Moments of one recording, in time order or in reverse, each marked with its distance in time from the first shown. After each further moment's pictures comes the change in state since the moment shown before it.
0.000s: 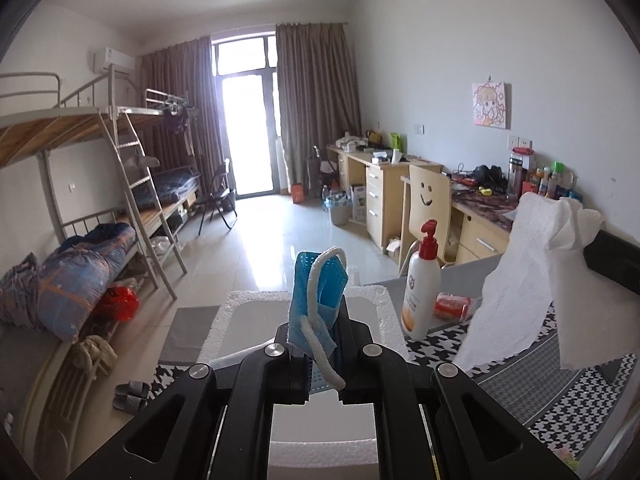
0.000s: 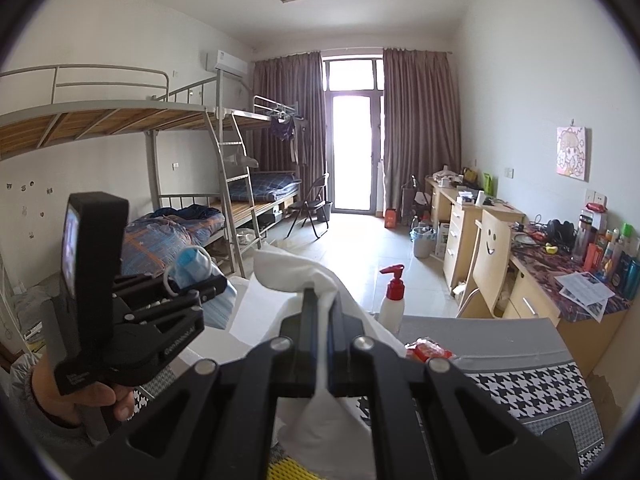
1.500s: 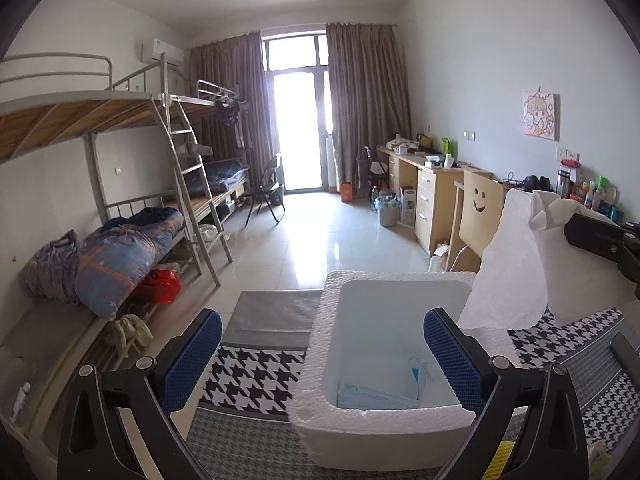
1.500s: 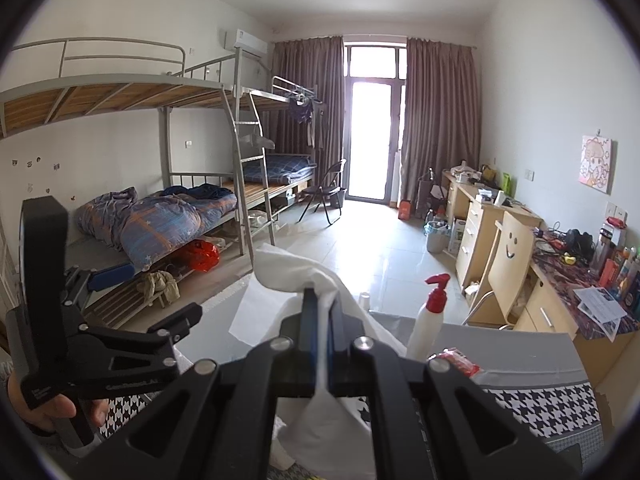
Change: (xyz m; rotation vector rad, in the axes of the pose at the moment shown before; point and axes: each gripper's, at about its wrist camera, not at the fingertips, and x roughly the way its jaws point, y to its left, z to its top) left arm -0.014 0.066 -0.021 -0.080 -0.010 0.163; right arm 0.052 0.041 0.017 -0.063 0.064 0.042
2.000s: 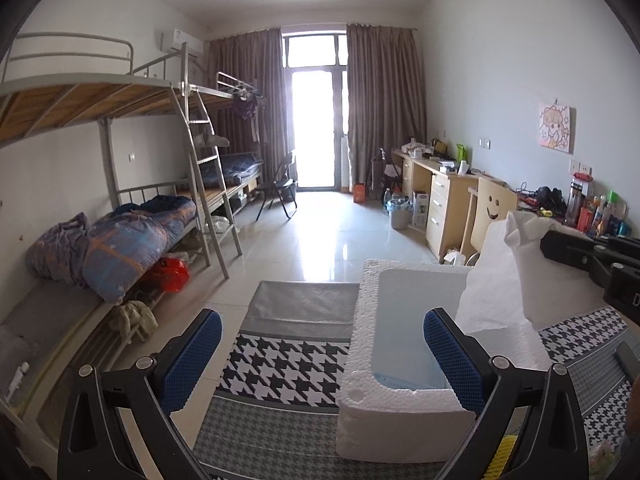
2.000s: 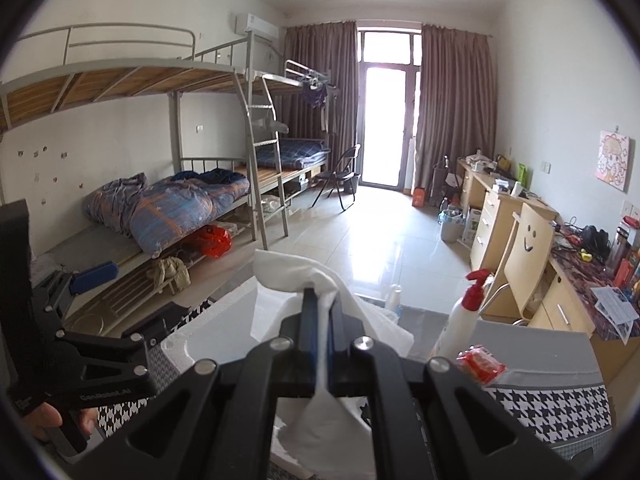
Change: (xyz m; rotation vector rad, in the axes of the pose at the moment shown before) left arm -0.005 0.028 -0.014 -0.060 -0.001 0.031; right arm 0.031 0.021 -0.002 -0.014 0.061 0.045
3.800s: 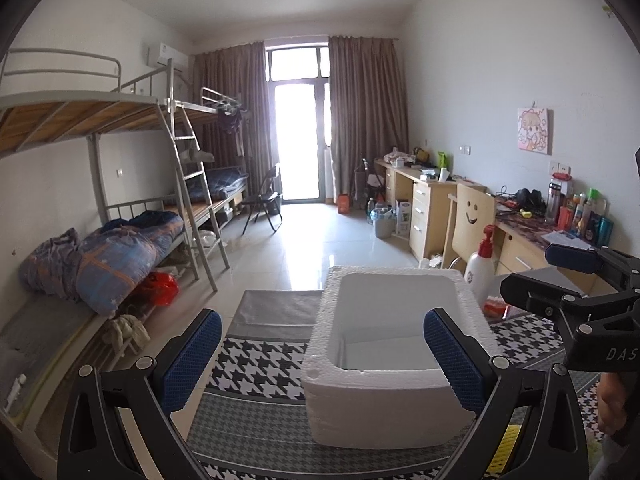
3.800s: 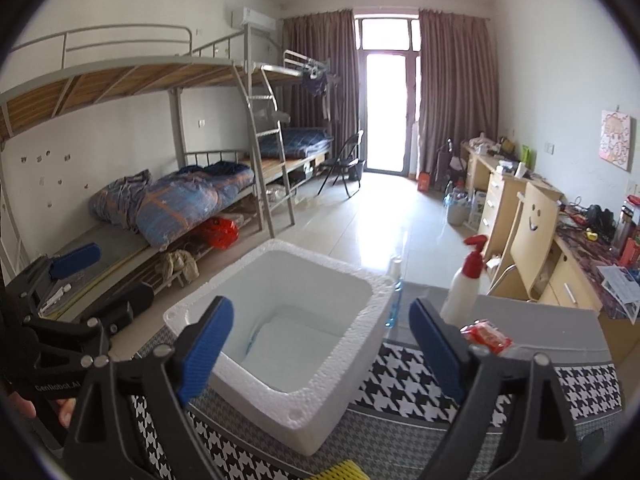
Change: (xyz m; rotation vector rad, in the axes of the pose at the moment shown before) left arm -0.040 -0.026 -0.001 0.038 -0.050 -0.061; right arm -0.015 -0.016 -0.022 0.041 0.025 0.026
